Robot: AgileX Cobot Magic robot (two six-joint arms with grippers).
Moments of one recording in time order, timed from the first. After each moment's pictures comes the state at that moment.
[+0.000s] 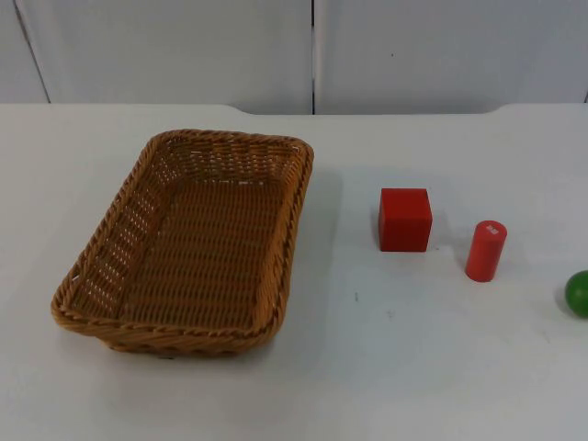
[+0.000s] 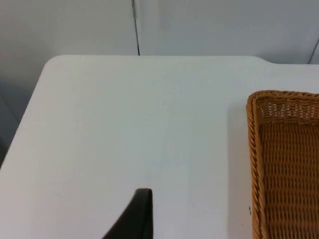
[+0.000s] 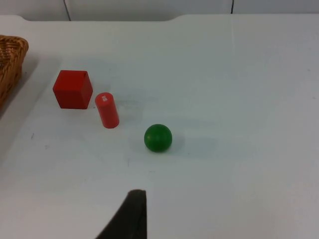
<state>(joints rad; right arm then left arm) 0.07 0.00 -0.52 0.00 1.08 0.01 0.07 0.62 -0.72 -0.08 0.72 0.05</state>
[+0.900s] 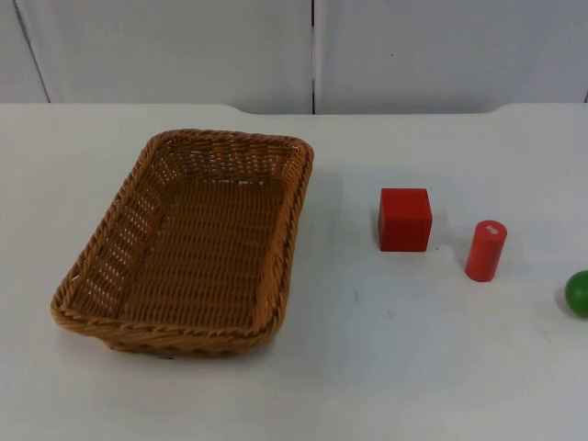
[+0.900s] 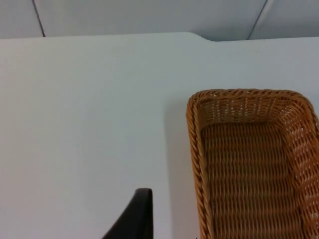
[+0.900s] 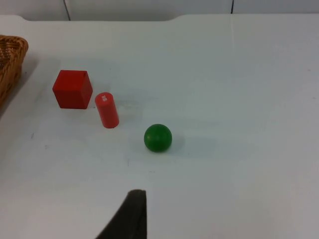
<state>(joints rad) 0.07 0.00 -0.52 0.00 1.08 0.01 0.07 1.21 -1.00 -0.46 0.66 0.43</state>
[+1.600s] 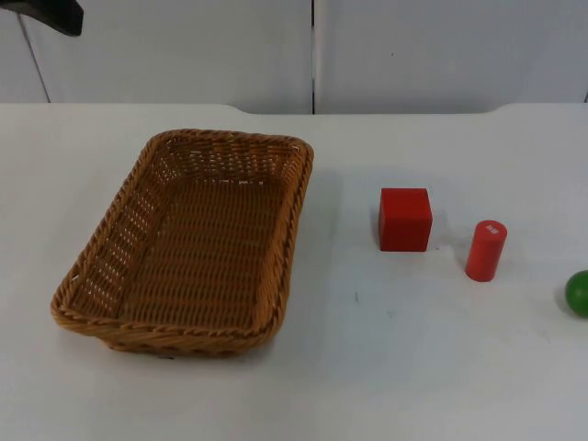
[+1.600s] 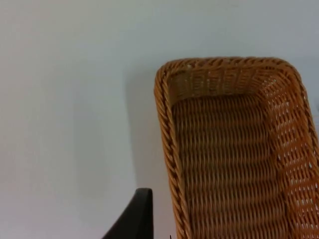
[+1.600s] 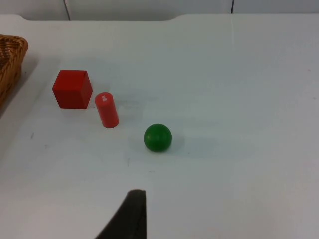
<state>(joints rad) 0.07 0.00 -0.52 0.00 1.08 0.01 0.07 1.53 -1.15 -0.60 0.73 0.55</state>
